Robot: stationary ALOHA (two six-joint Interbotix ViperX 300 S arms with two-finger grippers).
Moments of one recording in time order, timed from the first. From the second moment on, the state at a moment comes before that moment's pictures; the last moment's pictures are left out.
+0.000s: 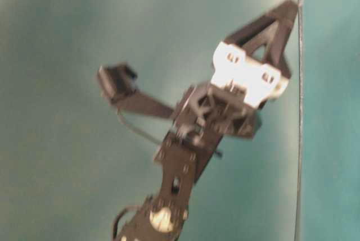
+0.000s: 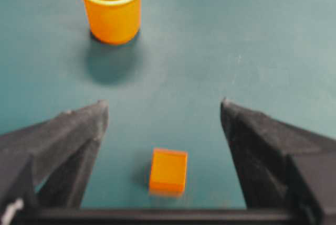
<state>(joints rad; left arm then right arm) 0.06 0.30 0.33 0.01 -0.17 -0.07 0.00 -0.93 1.16 0.00 -0.23 0.00</state>
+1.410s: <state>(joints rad) 0.09 0.70 -0.19 0.01 0.02 -0.11 0.00 -0.92 1.16 0.00 -0.23 0.00</state>
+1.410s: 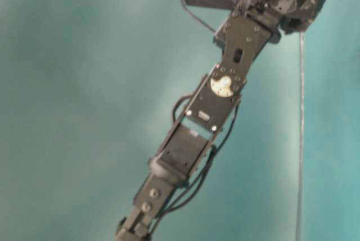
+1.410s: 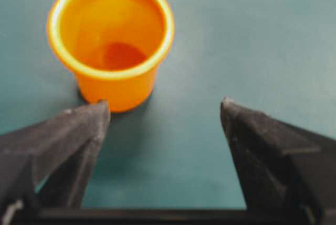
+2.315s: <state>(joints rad) 0.13 0.76 -0.30 0.01 0.12 -0.14 0.00 -0.91 1.16 0.00 -0.23 0.00</state>
